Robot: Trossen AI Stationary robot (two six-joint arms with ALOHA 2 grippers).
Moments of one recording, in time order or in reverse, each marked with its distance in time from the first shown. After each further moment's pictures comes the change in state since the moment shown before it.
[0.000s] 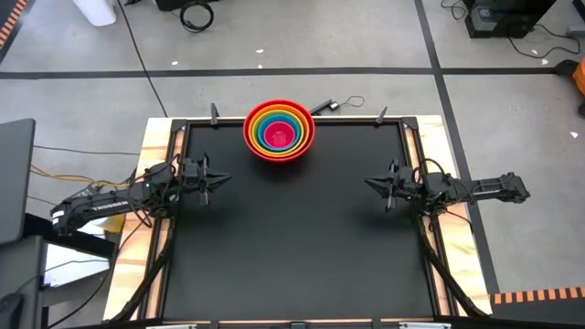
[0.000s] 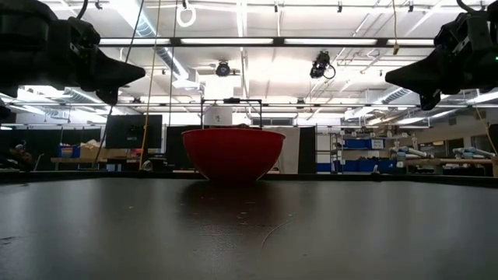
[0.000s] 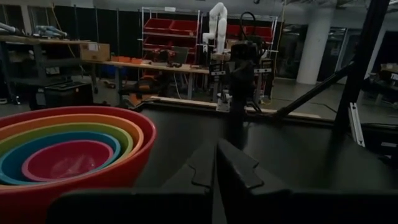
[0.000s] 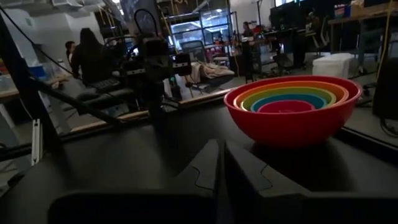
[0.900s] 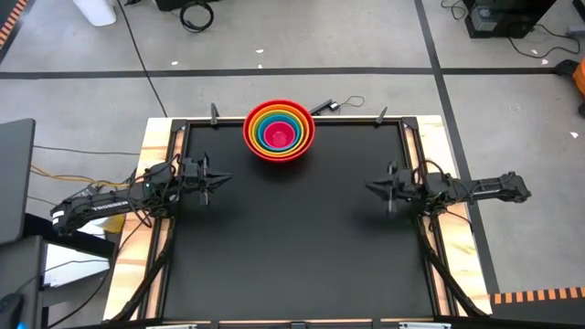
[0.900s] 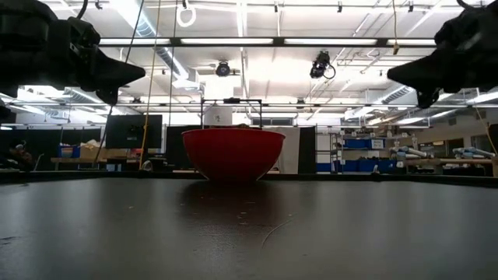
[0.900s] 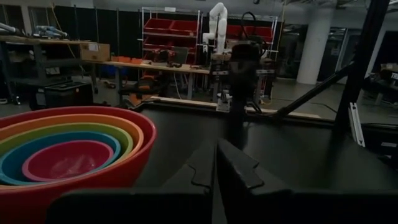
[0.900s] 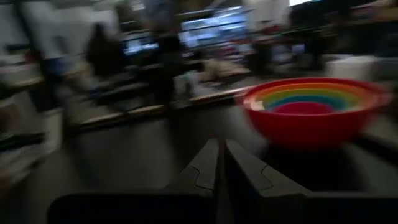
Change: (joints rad) left arm 0.000 0.000 -0.001 0.000 0.000 0.001; right arm 0.000 0.017 0.001 0.016 -0.050 -0.030
